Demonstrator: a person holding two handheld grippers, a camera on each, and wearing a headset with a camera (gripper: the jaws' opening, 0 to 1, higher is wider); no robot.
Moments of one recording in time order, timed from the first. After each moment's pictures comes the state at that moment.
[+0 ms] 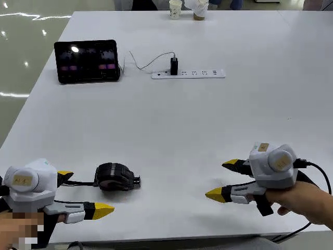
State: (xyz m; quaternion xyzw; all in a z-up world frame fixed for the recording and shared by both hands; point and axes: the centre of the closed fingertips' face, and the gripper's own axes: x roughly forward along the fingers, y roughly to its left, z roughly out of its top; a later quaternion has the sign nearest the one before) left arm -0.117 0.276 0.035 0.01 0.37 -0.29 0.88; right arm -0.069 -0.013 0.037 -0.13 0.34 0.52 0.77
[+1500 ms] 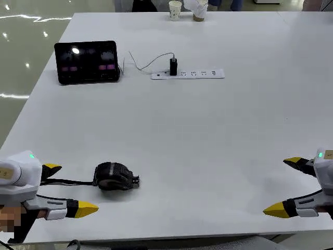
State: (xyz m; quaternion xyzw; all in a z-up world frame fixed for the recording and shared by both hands) left arm -0.118 0.295 0.051 0.06 0.37 -0.31 0.87; right arm -0.070 -0.136 0.041 -0.19 0.35 0.48 0.78
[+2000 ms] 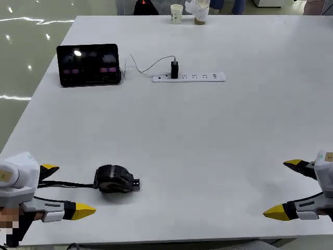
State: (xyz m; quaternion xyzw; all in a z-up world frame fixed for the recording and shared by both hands) left arm -0.116 0.304 0.054 0.07 0.37 -0.30 0.88; right arm -0.067 -0.132 0.044 -0.18 0.35 0.48 0.78
